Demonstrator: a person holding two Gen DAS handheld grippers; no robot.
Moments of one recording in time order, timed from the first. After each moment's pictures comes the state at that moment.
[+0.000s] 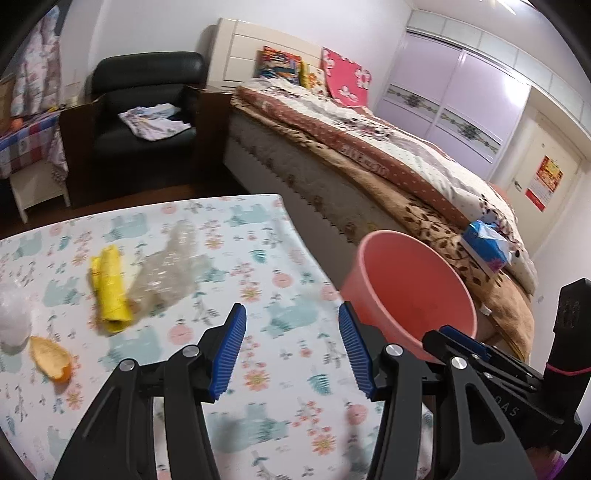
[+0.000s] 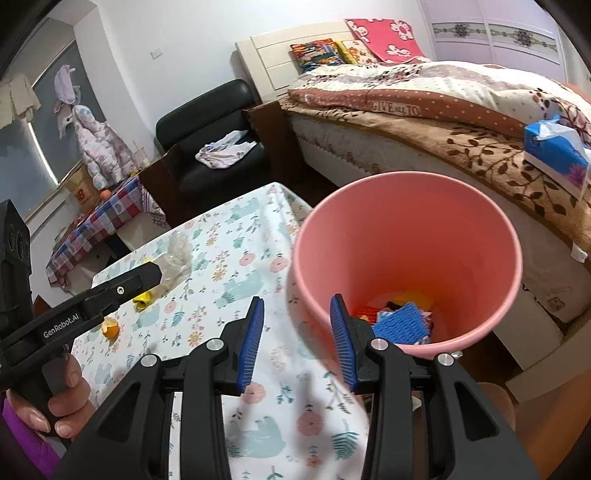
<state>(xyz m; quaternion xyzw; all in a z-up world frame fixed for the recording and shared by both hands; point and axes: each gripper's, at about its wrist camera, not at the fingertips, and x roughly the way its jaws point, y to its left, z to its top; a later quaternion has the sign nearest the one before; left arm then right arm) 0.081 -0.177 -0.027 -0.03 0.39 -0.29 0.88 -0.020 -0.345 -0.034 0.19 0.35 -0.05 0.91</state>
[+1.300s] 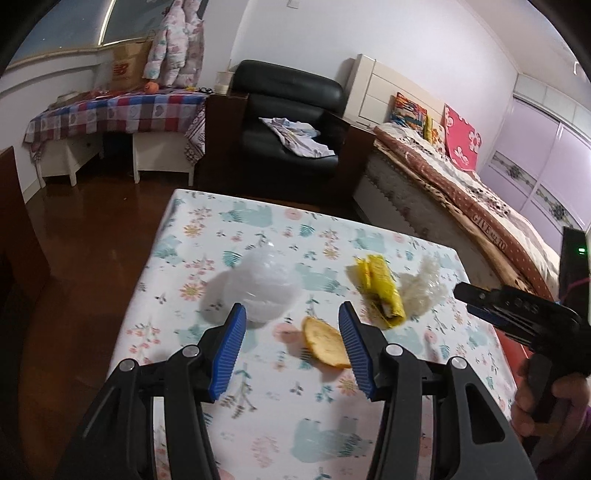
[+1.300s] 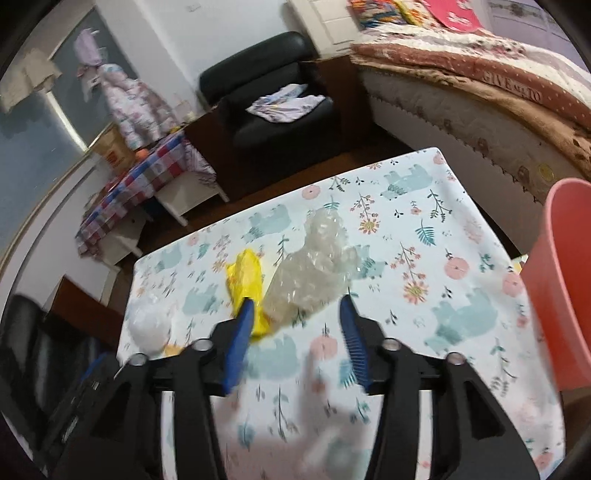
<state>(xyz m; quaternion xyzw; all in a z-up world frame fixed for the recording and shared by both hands) 0.091 0.066 -0.051 -0.11 0.36 -0.08 0.92 0.131 -0.189 -0.046 0.21 0.42 0.02 0.88</state>
